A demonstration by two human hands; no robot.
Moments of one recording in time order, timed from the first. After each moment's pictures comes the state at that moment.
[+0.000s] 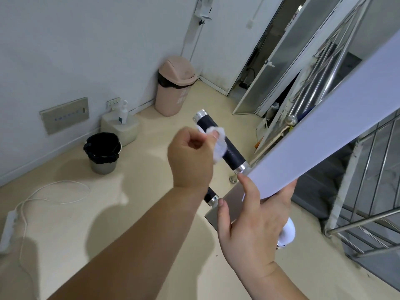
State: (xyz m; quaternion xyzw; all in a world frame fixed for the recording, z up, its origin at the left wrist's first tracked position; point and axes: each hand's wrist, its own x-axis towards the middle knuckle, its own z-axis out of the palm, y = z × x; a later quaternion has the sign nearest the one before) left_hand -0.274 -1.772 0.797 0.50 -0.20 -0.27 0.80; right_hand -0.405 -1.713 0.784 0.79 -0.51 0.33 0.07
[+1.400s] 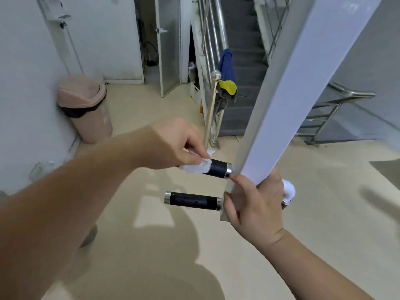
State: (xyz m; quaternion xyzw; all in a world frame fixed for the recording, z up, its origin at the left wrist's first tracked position) left_hand -0.180 -1.865 0.896 0.27 -0.92 -0.25 0.11; right_hand -0.376 -1.723 0.776 0.67 -0.62 0.37 0.18
